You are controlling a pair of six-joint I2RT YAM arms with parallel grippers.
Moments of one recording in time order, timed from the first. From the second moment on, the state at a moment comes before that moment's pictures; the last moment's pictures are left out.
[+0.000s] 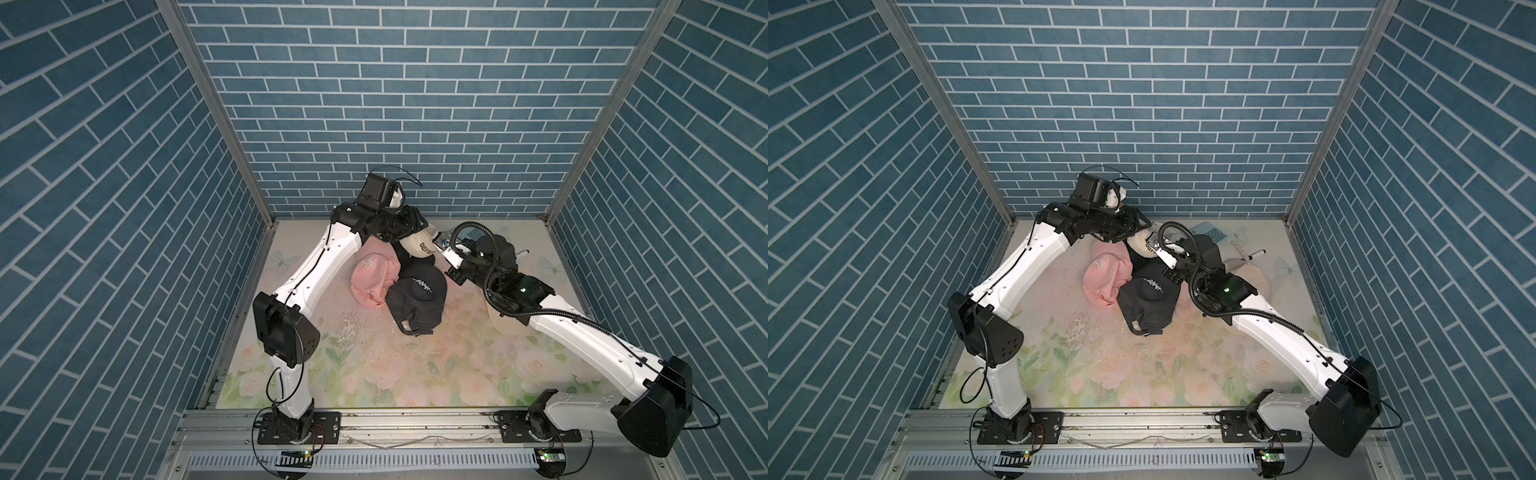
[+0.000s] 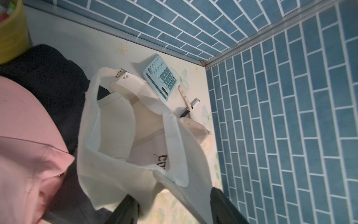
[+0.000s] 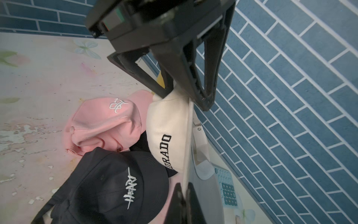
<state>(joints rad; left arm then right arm) -0.51 1.90 2.06 -0.86 0.37 -0.71 0.73 1.28 1.13 -0.18 0.11 -0.55</state>
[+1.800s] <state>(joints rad) -0.70 1.78 1.84 -0.66 0.12 -0.19 0.41 1.17 1.14 -0.19 -0.02 -0.18</state>
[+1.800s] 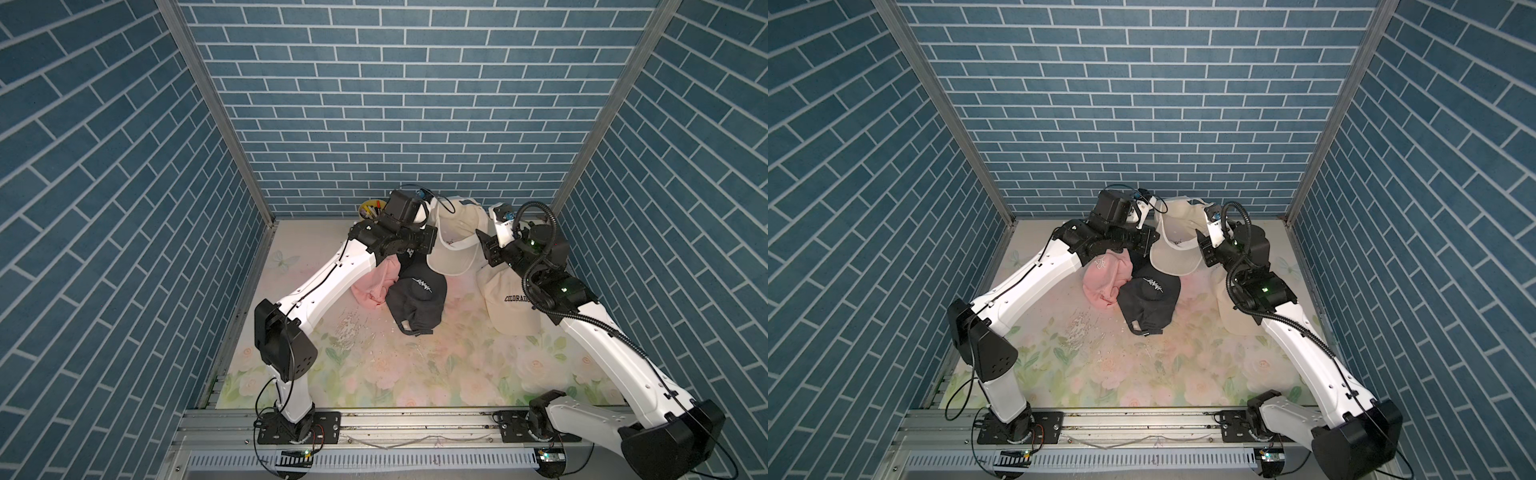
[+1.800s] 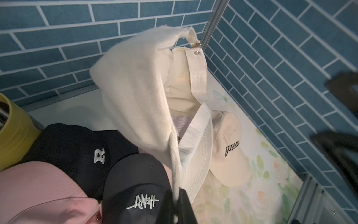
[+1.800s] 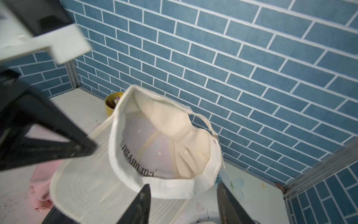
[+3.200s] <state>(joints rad) -0.76 1.48 1.43 -0.30 0.09 0.00 0.08 1.41 0.93 0.32 -0.54 0.40</state>
